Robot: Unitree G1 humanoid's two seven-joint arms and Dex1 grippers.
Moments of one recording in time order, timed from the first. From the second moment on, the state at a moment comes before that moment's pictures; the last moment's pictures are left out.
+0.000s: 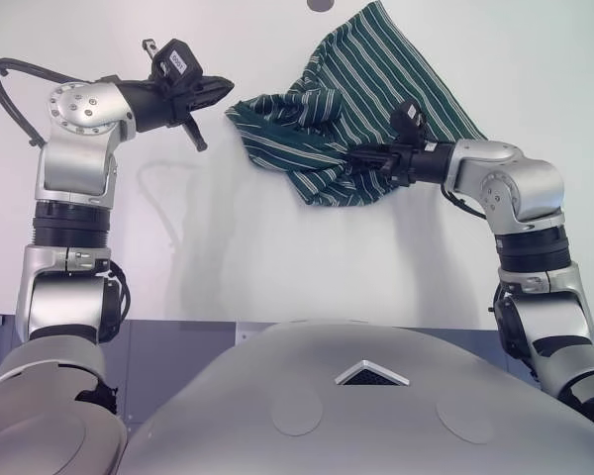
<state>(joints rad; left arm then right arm) -0.37 0.65 -0.12 0.21 -0.10 0.18 -0.96 -0.29 -0.42 0.18 -0.01 0.43 0.87 0.83</state>
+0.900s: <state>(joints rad) -0.44 0.64 -0.20 0.47 0.01 -0.04 -1.02 -0.32 -0.49 0.15 -0.21 0.55 0.97 0.88</state>
